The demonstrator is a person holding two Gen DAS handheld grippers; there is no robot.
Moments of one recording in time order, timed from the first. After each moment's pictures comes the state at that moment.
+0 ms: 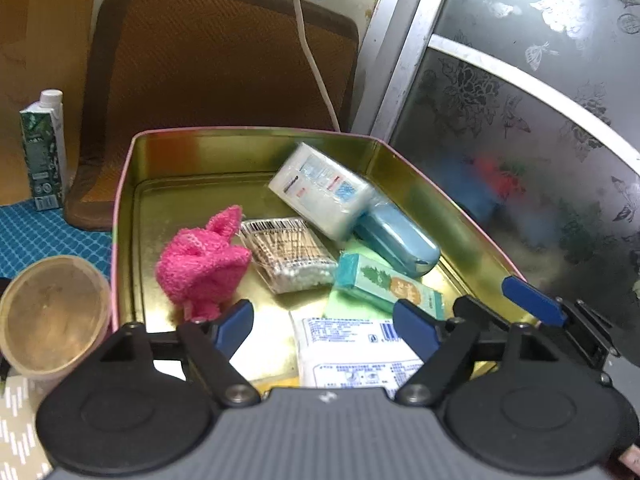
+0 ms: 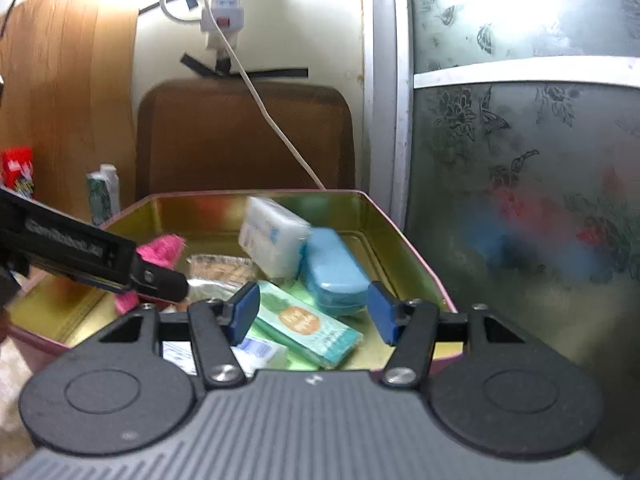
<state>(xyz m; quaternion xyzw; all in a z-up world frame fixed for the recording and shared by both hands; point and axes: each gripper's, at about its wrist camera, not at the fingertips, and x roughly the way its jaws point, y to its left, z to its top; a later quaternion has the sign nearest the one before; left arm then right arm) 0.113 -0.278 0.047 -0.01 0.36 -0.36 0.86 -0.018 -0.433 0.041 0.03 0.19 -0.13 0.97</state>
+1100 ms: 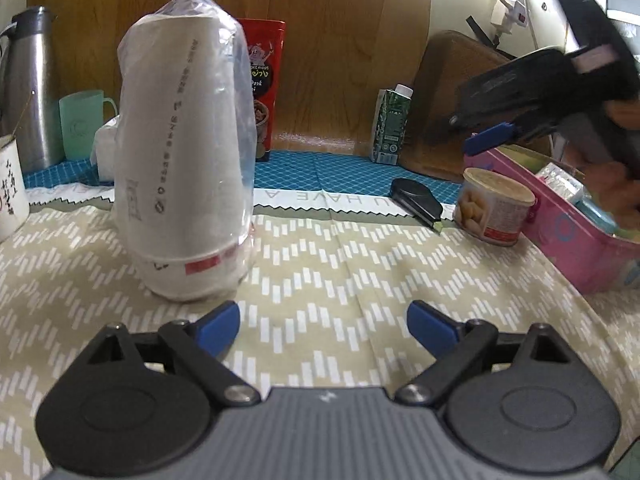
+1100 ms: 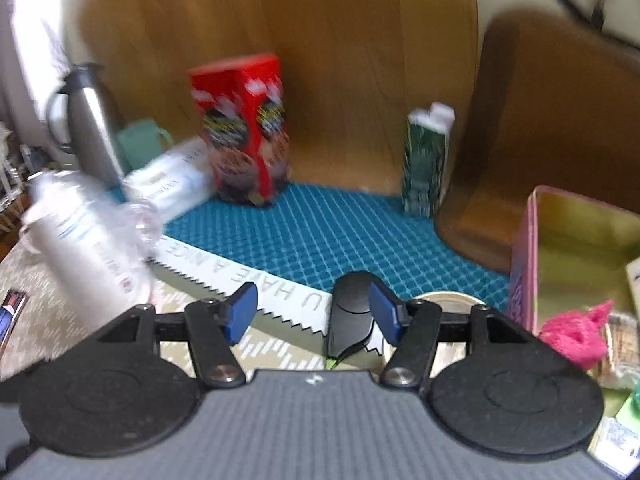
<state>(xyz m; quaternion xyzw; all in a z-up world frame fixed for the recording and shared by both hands) 0.042 0.032 -0.007 -0.03 0.31 -0.15 0.94 0.173 -0.195 0.093 0.02 0.38 0.15 0.91</state>
